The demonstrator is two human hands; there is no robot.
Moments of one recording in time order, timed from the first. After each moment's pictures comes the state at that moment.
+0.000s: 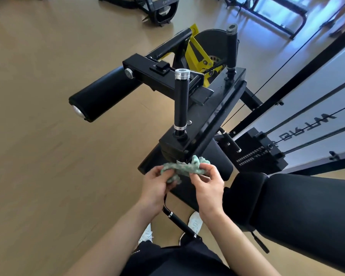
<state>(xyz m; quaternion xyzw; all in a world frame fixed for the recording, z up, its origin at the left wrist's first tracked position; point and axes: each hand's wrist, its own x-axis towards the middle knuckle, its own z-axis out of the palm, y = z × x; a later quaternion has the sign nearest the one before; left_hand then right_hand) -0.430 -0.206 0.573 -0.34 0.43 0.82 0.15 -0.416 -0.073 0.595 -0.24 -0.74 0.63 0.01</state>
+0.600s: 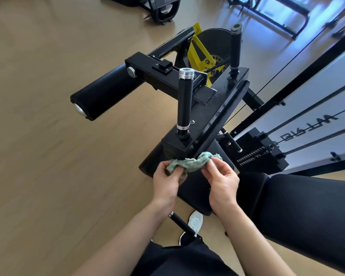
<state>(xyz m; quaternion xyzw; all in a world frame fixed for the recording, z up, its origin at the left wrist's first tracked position) -0.432 -0.183 0.576 -0.31 0.48 0.82 0.09 -0.439 -0.055 0.601 -0.30 -0.60 0.74 0.06</state>
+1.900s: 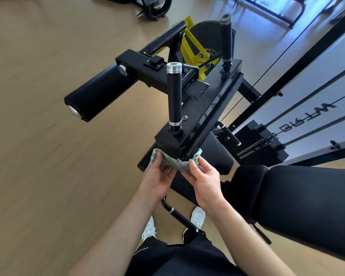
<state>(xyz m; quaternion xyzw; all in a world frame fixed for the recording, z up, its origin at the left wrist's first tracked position) -0.459 -0.201 0.538 -0.33 0.19 0.91 0.14 -0.431 -0.066 0.590 -0.23 -0.56 0.79 -0.09</state>
